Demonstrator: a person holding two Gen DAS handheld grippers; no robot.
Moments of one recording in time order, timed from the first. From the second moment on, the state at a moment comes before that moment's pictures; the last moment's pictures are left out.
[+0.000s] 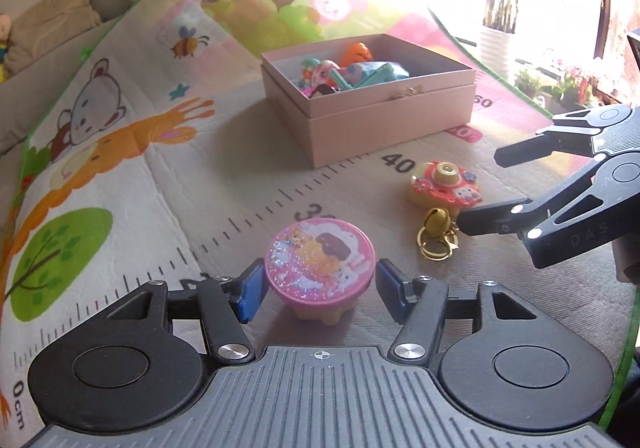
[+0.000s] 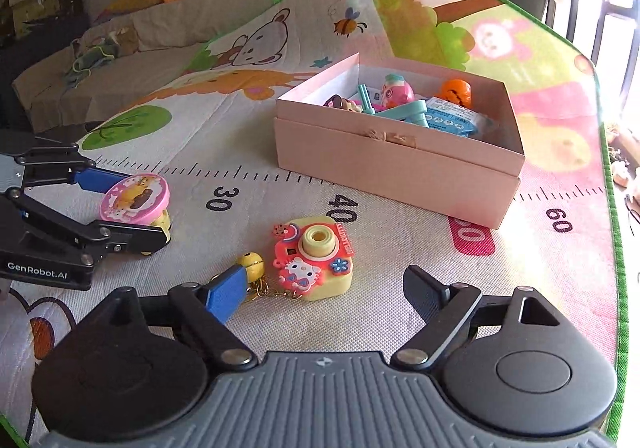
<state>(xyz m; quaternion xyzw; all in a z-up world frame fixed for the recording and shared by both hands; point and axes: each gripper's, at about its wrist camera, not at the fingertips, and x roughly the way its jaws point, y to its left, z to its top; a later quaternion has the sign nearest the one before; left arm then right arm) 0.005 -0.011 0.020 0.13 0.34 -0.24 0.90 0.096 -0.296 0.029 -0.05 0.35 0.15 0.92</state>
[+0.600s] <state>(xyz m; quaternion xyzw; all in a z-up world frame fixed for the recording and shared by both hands) 0.000 -0.005 0.007 0.10 0.35 -0.24 0.90 0.093 -0.313 0.029 -0.06 0.35 0.12 0.93</state>
